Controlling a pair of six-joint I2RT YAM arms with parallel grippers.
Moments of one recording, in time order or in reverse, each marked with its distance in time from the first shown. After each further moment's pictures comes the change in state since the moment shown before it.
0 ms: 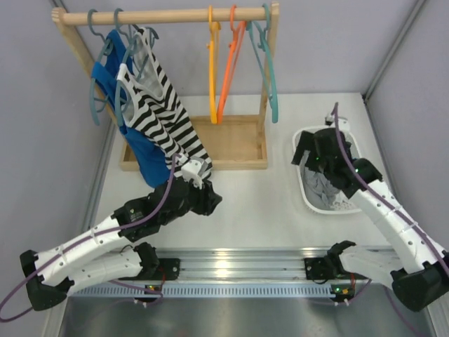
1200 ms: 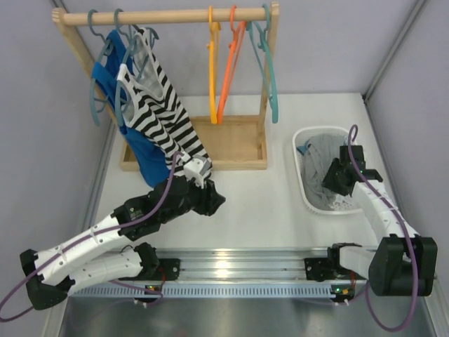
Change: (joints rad) left arm -0.001 0.019 0.041 -0.001 0.061 0.003; right arm -0.558 0.104 -0.317 0.114 -0.314 -0.103
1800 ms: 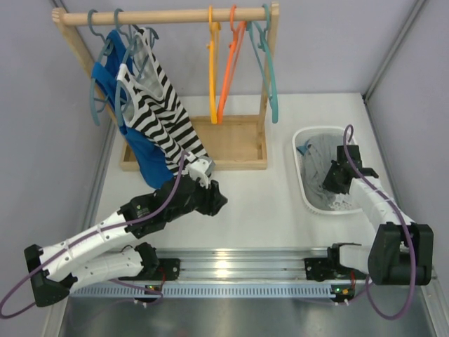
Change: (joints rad) left arm 0.000 0.050 -0.004 0.011 0.002 0.001; right arm 0.000 0.077 -0.018 0.067 -0.010 -0.019
